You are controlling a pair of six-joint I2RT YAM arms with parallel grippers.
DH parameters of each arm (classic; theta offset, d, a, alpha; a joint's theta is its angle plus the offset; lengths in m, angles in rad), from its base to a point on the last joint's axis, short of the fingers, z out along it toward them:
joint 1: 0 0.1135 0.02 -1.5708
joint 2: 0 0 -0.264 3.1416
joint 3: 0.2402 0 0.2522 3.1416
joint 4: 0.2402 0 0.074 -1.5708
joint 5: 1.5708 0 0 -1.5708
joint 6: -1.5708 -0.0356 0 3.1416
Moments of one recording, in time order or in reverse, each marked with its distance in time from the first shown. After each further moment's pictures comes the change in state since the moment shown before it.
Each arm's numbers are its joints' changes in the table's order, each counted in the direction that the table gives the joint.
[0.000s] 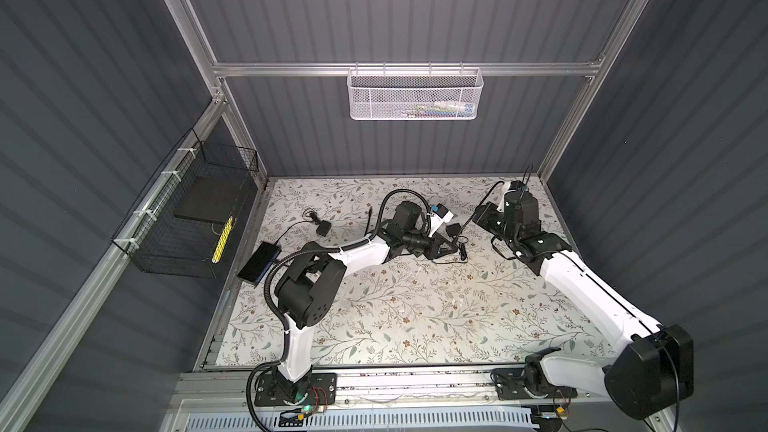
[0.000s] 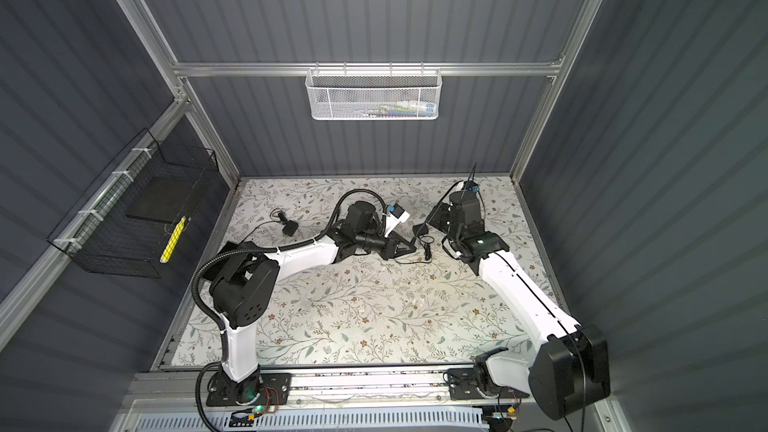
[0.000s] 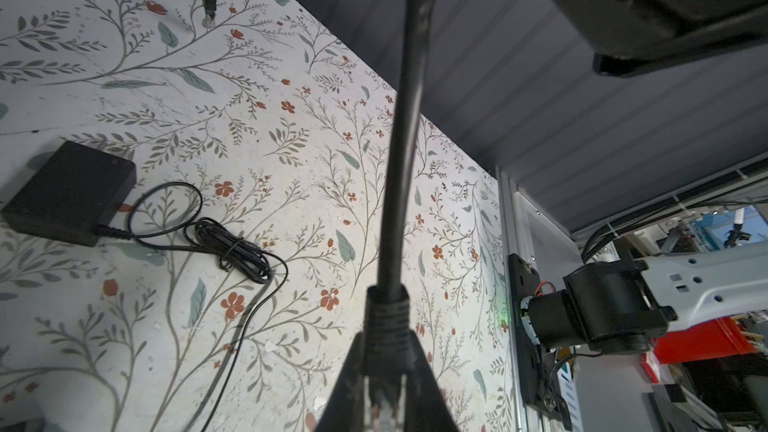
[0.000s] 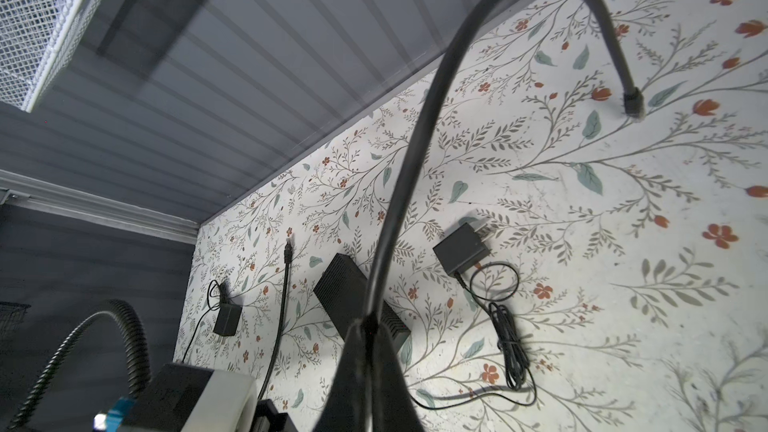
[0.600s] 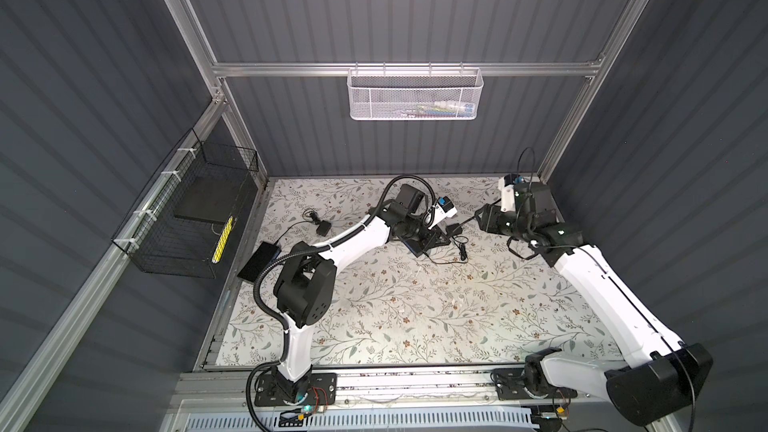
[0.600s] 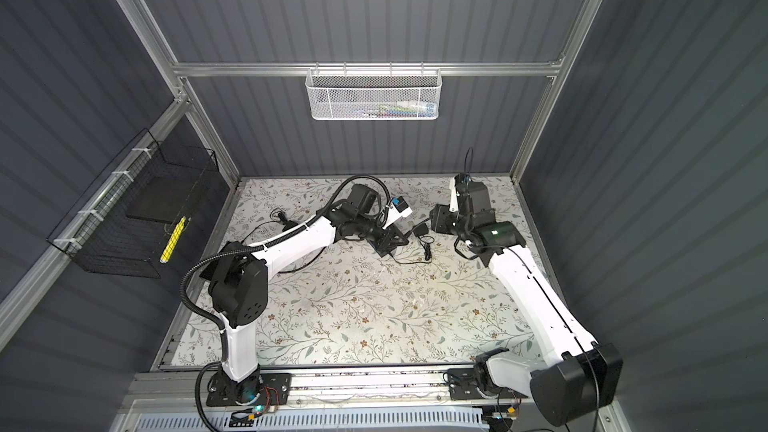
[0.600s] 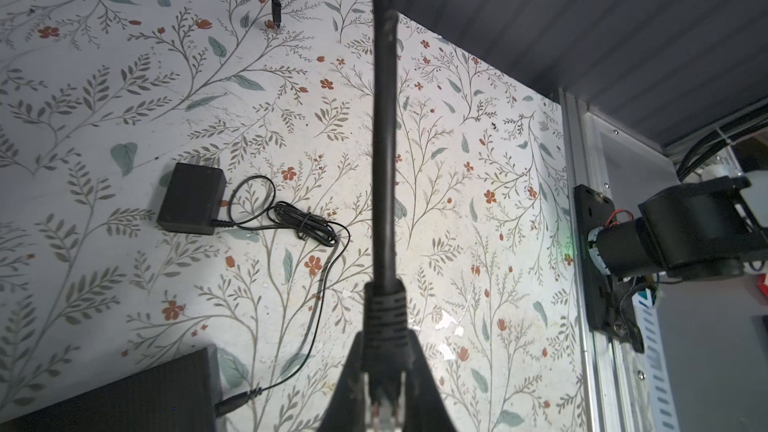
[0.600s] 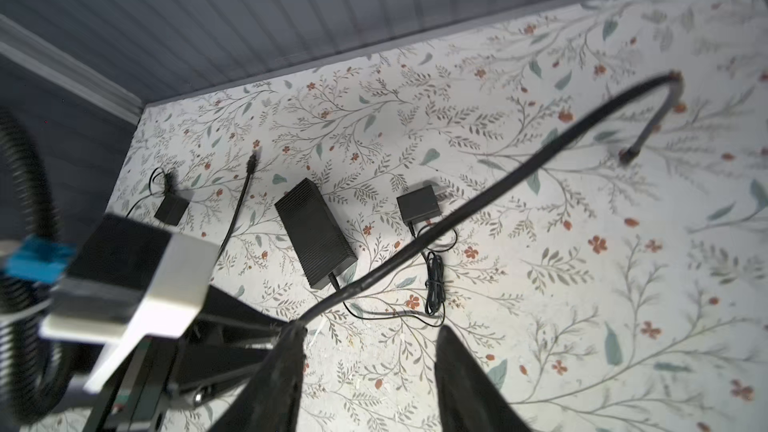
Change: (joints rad) left arm 0.038 0.000 0.288 0.551 -0.106 -0.436; right arm -0.023 -0.027 0.269 0.452 -0.120 0.441
